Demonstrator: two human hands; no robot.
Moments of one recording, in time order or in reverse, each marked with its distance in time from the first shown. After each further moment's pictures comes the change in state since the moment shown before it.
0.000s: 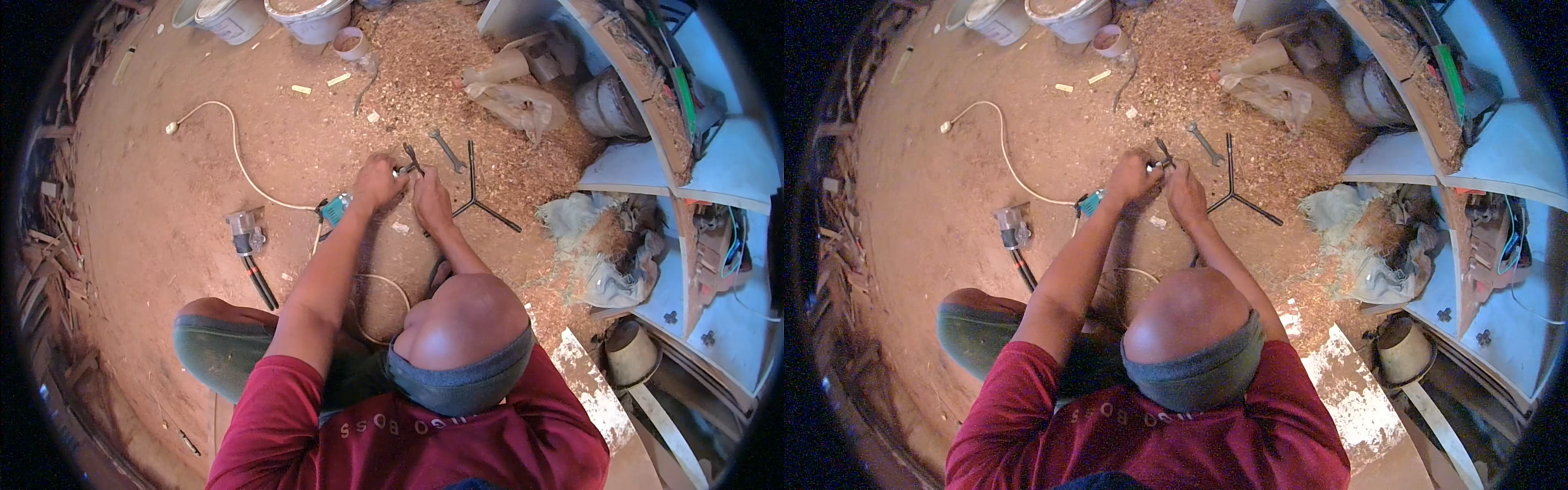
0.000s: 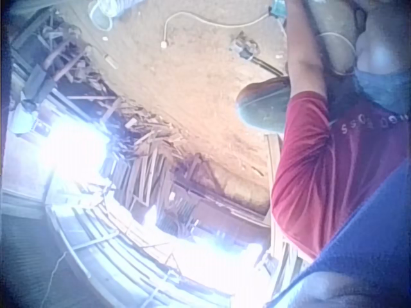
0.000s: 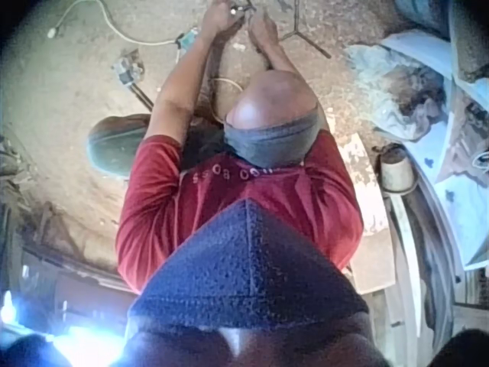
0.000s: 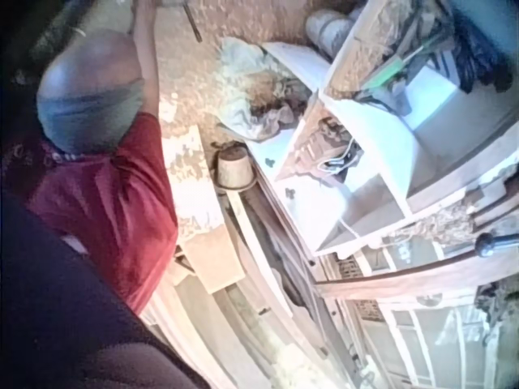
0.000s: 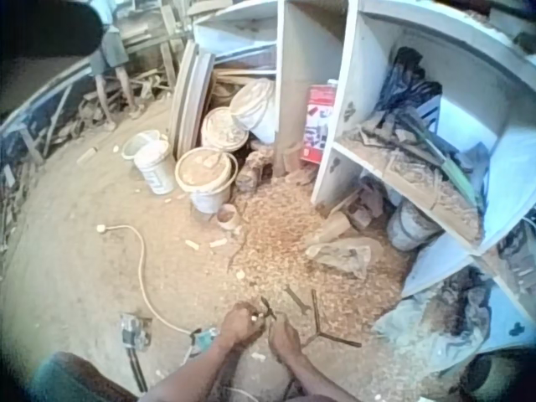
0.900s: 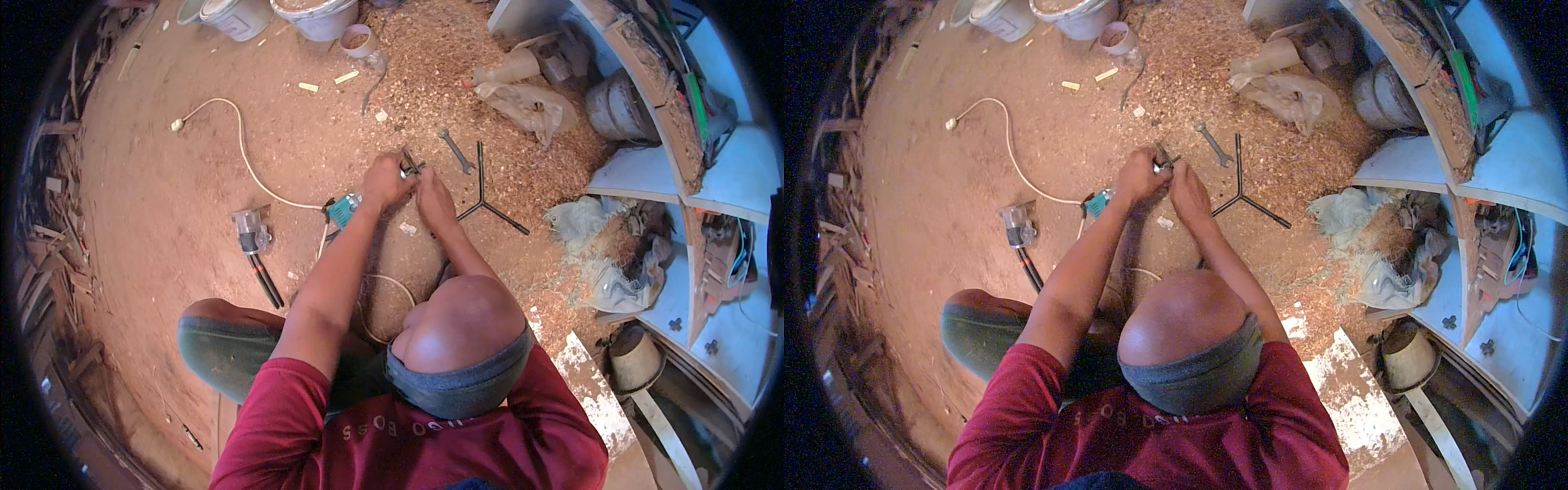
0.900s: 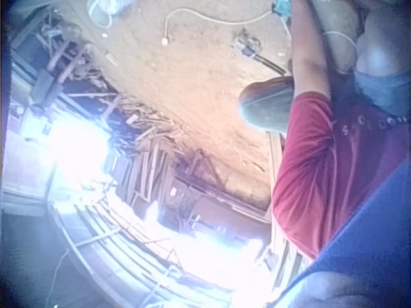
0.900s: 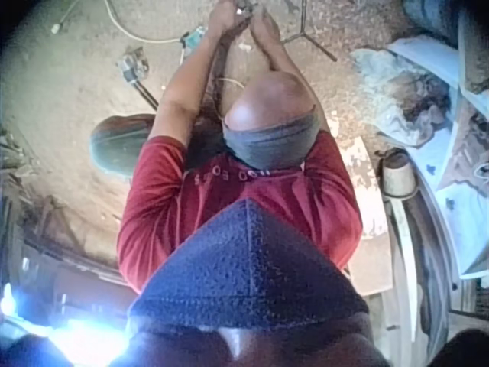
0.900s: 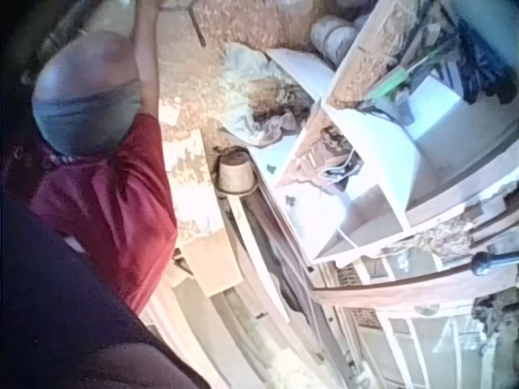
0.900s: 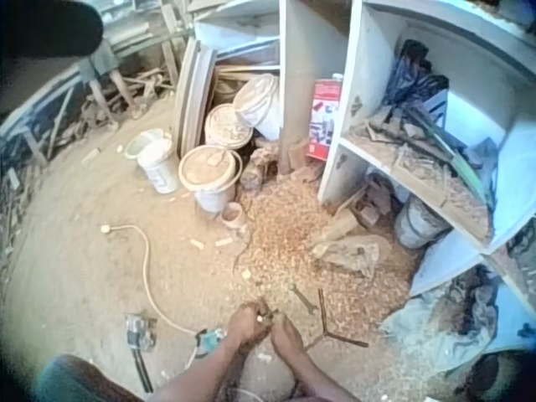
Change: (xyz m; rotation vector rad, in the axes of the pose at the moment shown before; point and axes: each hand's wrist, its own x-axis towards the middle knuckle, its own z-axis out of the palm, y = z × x) left_hand 0.004 0.002 -0.002 -0.055 -0.020 -0.176; right_hand 0.009 -0.002 0.008 -0.019 -0.159 0.027
